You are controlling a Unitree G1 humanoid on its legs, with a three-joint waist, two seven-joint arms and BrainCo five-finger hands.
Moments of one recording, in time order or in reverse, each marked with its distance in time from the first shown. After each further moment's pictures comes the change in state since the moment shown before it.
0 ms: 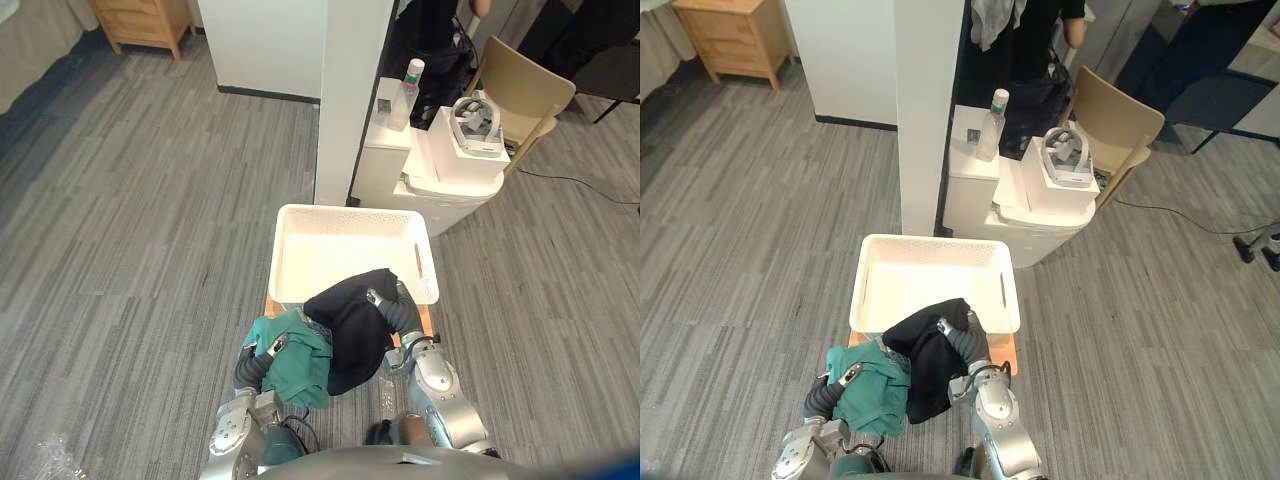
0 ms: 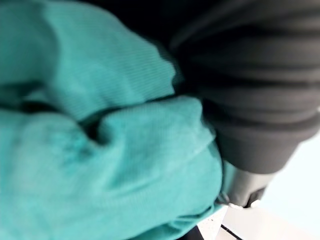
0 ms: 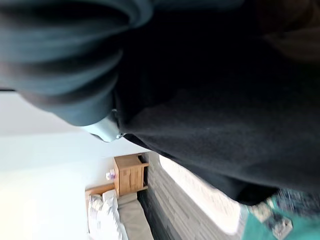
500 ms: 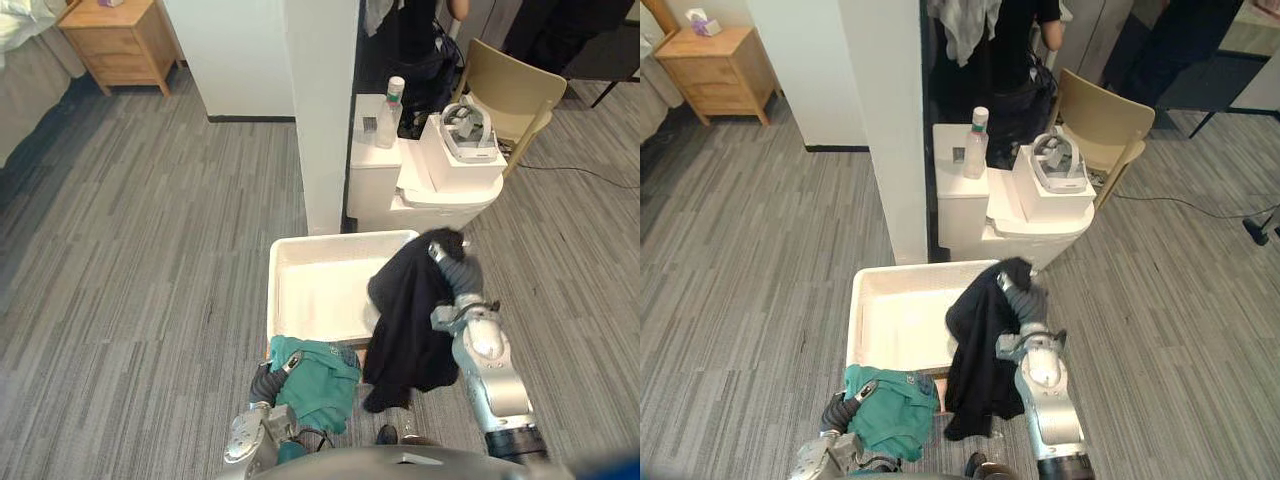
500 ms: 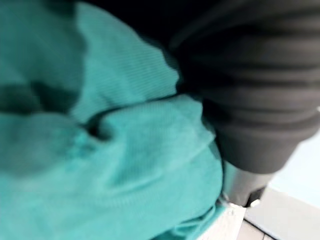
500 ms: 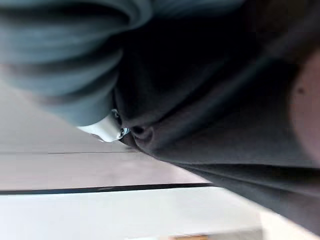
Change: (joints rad) left arm 0.025 0.008 -0.009 0.090 -0.003 0.019 -0.007; right arm -0.180 -0.087 -0.220 -0.246 0.027 0.015 -0.088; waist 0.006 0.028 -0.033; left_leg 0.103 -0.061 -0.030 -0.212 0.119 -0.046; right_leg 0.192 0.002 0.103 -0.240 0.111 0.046
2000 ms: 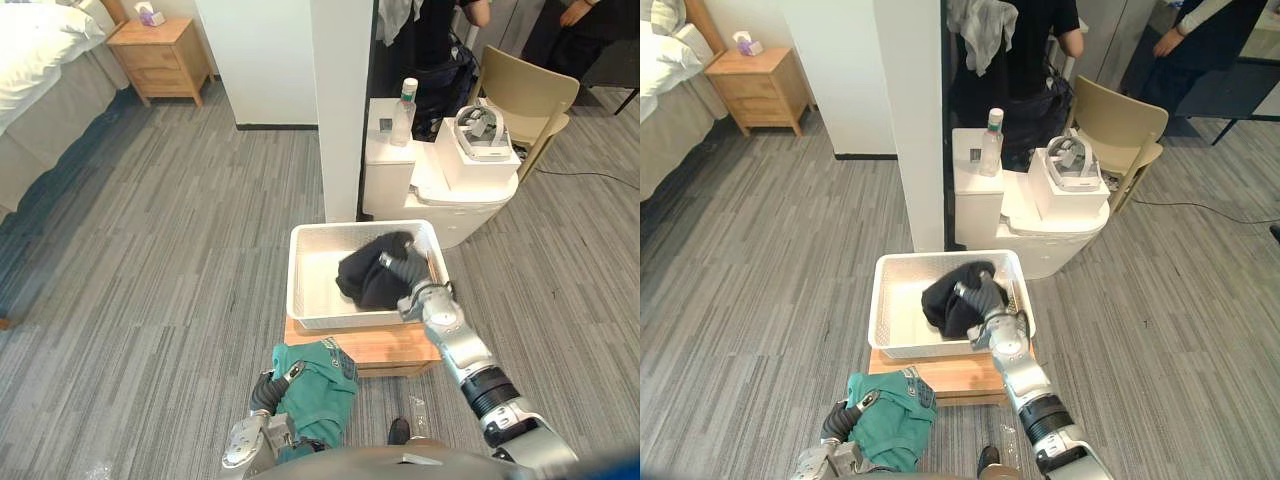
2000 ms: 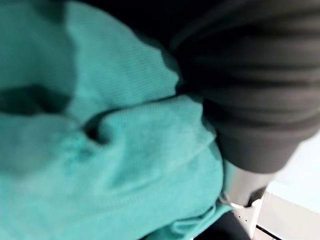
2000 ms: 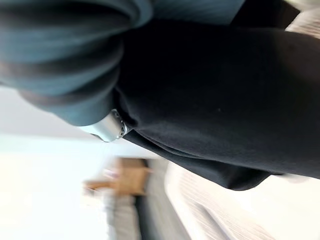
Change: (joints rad) left arm -0.017 0.042 -0.056 0.060 -0.028 -0.005 -0.001; right arm -0.215 0.007 0.221 0.683 -0.082 0.044 0.073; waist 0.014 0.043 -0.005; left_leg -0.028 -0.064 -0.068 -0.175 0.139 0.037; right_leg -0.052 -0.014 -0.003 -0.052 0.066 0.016
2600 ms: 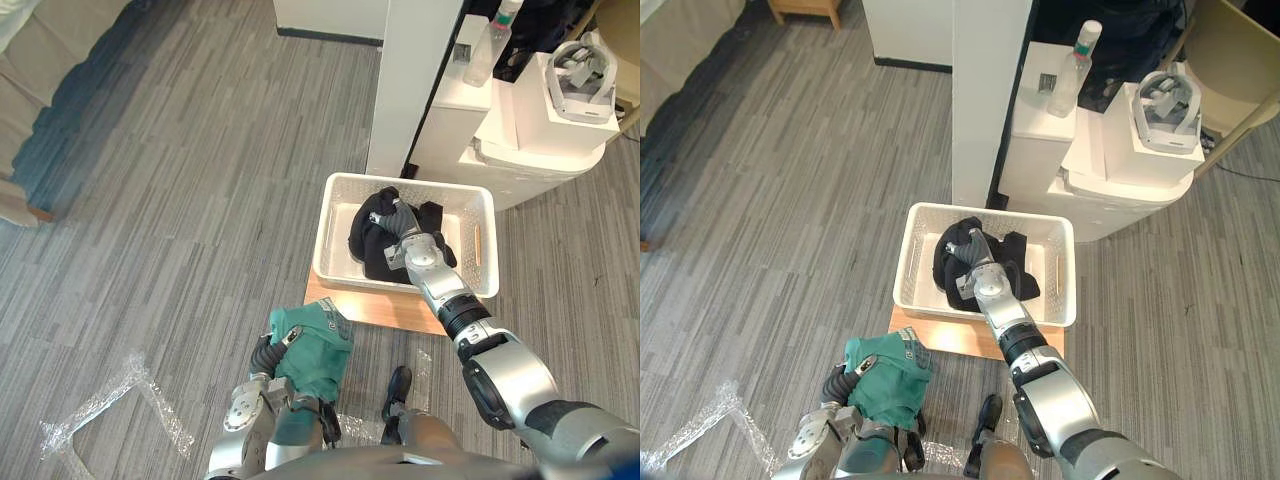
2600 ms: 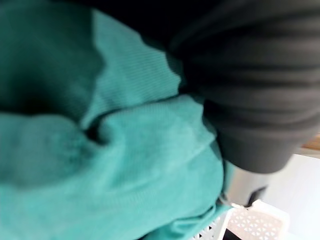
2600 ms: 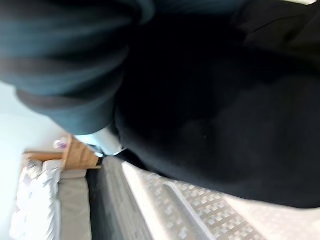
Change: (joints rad) left arm -0.123 0.006 0.021 -0.005 -0.024 -0.046 0.006; right arm -0.417 0.016 -0.110 0.319 -0.038 0.018 -0.072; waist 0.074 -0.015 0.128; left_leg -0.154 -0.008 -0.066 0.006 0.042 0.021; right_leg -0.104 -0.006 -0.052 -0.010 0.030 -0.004
